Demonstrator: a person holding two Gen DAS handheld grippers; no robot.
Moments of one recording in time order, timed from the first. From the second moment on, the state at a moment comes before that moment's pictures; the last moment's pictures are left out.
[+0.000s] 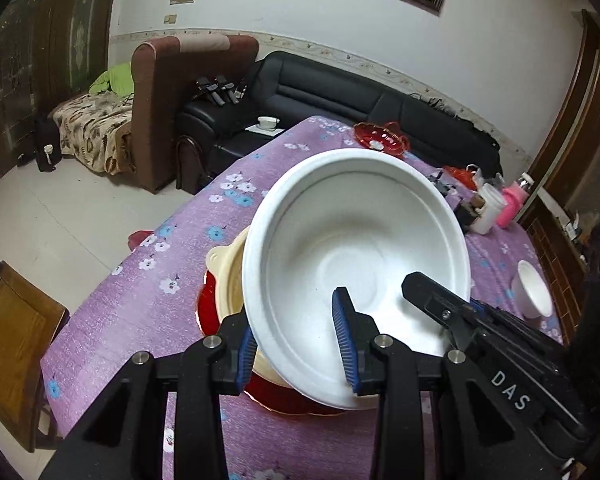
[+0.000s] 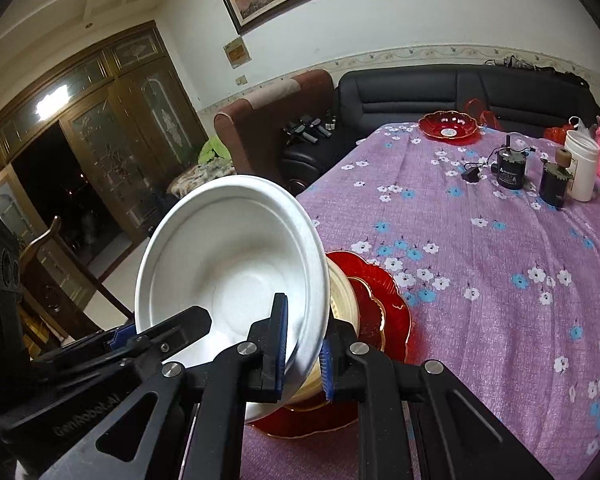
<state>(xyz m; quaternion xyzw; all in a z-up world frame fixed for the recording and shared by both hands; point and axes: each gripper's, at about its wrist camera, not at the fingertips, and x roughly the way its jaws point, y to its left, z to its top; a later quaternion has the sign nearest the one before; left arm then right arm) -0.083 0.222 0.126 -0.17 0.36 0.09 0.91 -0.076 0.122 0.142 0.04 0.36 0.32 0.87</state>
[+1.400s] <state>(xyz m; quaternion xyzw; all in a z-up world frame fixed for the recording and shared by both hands) -0.114 0.266 0.122 -0.24 0.33 0.12 0.90 -0.062 0.093 0.124 0.05 0.35 0.24 0.91</state>
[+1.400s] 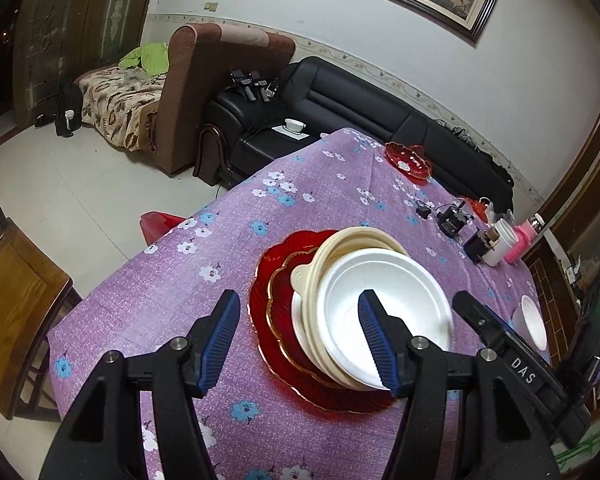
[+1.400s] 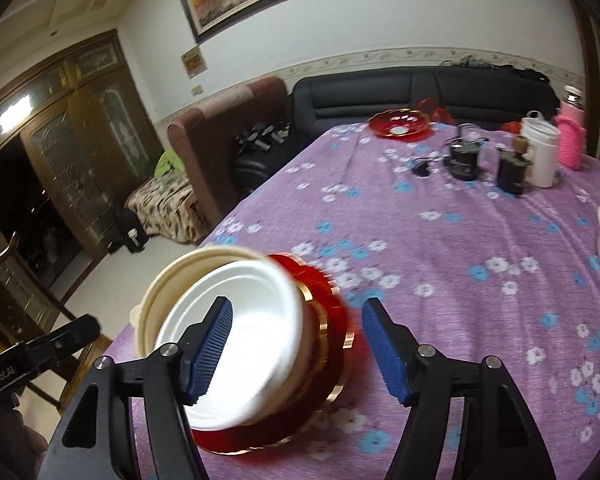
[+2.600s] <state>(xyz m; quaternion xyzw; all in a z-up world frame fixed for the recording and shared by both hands) 0.057 -0.027 0.145 -0.05 0.42 -0.12 0.90 0.025 -0.243 0.135 0.11 0.29 -0.11 0.94</state>
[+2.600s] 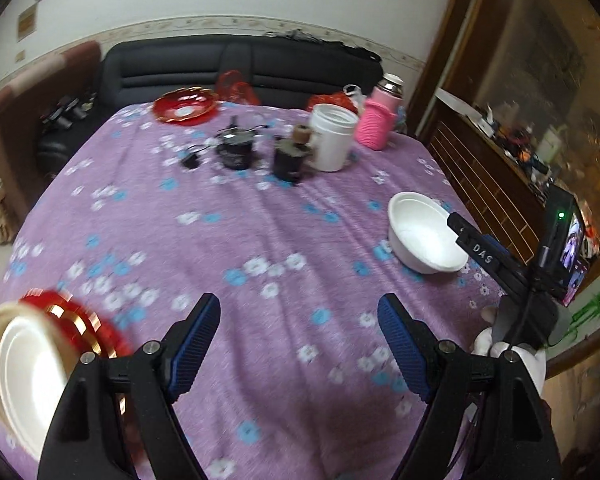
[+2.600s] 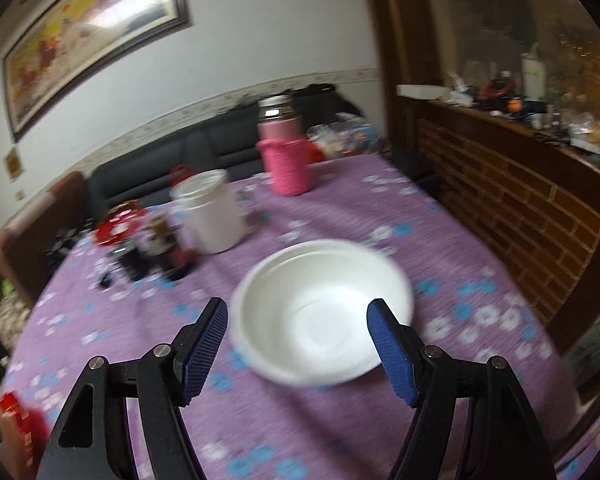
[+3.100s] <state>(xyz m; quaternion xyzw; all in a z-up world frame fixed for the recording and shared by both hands) 0.185 -0.127 0.077 -0.06 0.51 -0.16 0.85 0.058 -0.308 0.085 0.18 0.35 -0.15 0.91</state>
